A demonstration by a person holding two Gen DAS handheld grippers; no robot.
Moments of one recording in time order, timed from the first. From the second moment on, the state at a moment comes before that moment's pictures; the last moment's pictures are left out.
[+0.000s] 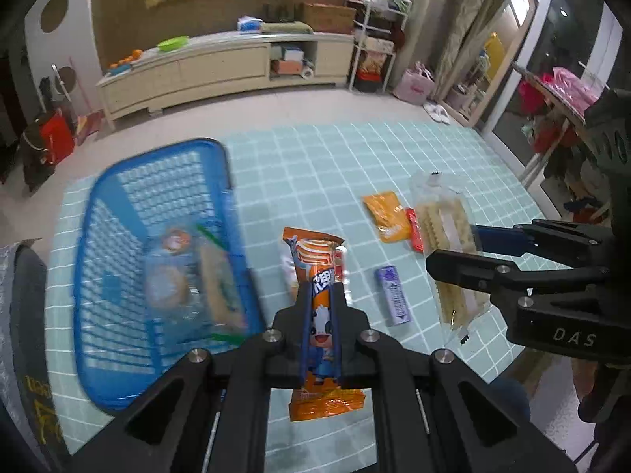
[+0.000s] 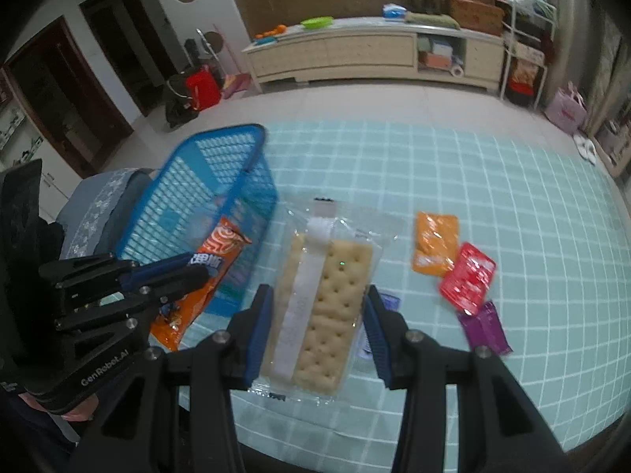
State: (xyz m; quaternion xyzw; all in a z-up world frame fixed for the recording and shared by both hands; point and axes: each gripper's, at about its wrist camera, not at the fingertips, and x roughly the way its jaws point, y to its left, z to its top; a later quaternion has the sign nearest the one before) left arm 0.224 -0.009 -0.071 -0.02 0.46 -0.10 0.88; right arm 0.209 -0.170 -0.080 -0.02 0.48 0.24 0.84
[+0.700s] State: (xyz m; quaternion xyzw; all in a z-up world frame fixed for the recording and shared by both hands) left arm 0.216 0.118 -0.064 -0.05 0.46 -0.03 0.89; right arm 0.228 -0.032 -0.080 -0.07 0.48 0.30 0.82
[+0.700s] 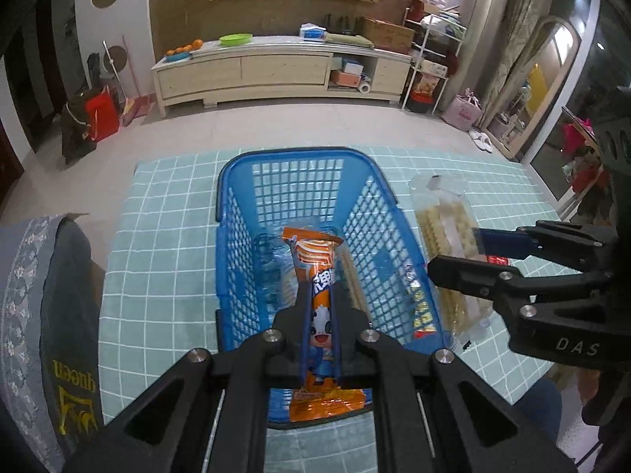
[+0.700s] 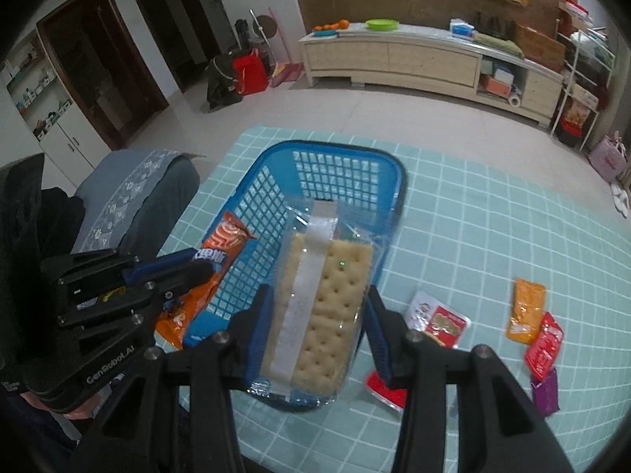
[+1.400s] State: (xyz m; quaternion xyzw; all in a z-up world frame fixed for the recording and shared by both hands) left arm 0.224 0.132 -0.082 -0.07 0.46 -0.03 0.89; right arm 0.249 -0.018 -0.105 -0.08 0.51 0.27 0.81
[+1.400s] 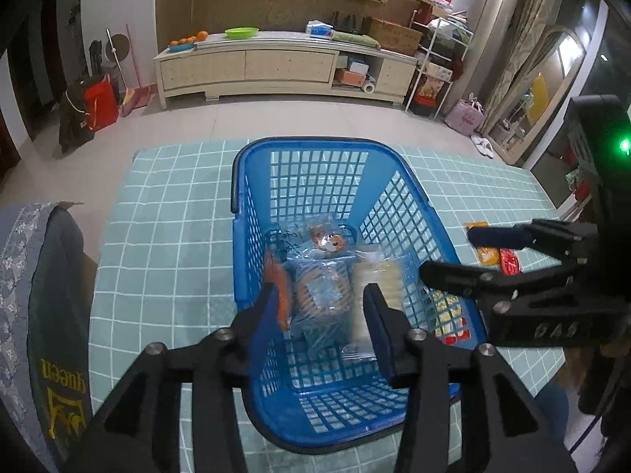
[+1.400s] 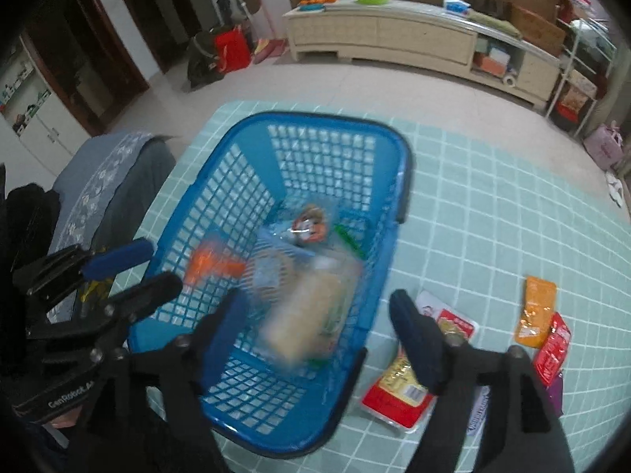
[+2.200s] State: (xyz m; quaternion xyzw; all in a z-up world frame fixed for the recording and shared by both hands) left arm 0.196 0.007 -0.047 -0.01 0.44 -0.10 0.89; right arm 0.204 -0.156 -0.068 -0.05 0.48 0.22 0.85
